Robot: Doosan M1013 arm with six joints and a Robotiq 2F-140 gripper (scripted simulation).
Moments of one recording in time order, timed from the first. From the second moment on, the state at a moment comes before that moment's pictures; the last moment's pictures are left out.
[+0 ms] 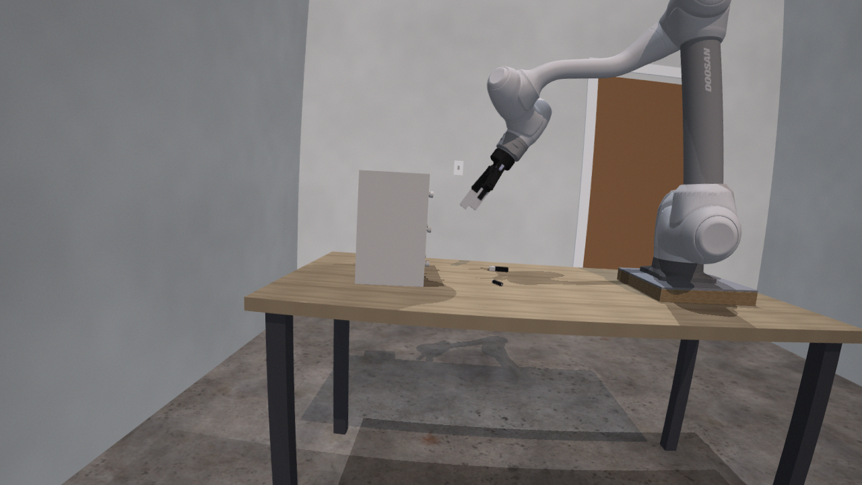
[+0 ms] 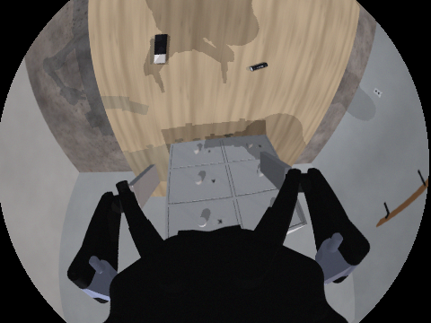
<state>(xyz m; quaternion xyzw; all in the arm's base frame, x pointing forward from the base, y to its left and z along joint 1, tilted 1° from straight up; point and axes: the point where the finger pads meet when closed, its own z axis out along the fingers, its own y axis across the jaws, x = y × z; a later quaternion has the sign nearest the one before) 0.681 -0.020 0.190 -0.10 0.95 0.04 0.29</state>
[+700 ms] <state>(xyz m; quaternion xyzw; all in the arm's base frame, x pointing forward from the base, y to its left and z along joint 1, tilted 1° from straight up) 0.651 -0.021 0.225 -0.09 1.00 0.00 0.04</state>
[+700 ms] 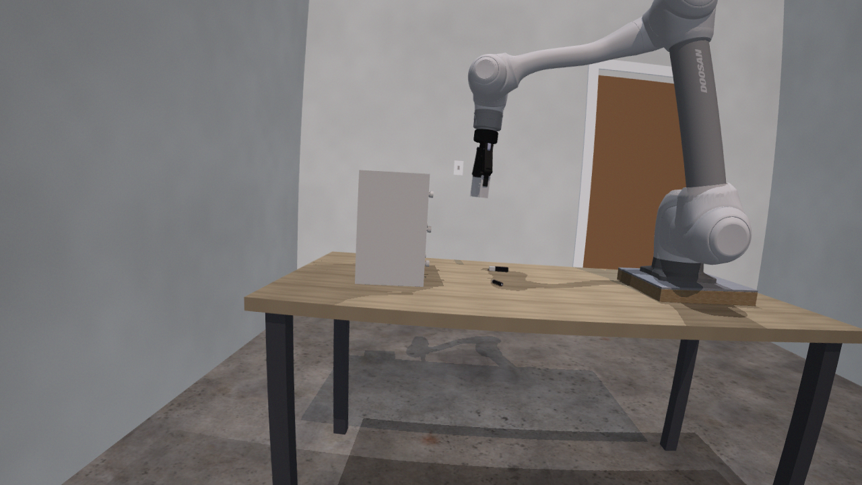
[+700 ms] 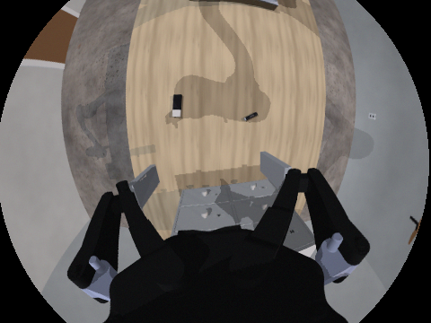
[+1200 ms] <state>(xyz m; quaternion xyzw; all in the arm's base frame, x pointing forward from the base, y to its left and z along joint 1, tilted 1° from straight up) 0.646 -0.021 0.229 -0.09 1.00 0.00 0.01</state>
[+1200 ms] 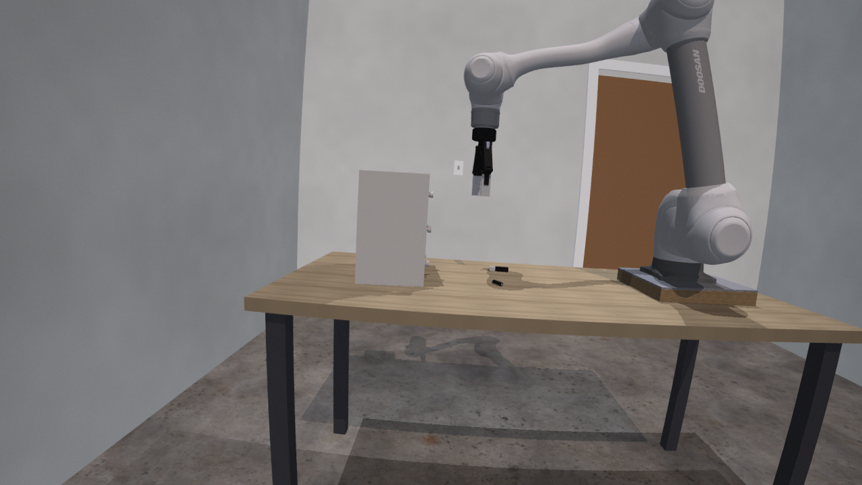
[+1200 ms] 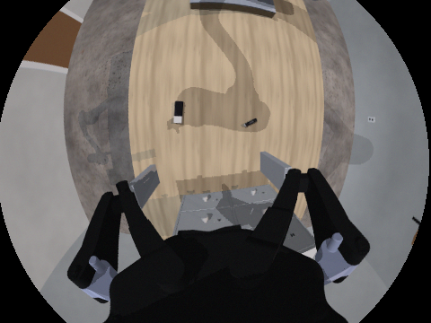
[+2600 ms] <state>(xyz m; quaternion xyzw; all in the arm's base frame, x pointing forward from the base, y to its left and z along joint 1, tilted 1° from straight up) 0.617 -0.043 0.238 0.50 0.87 0.02 0.00</state>
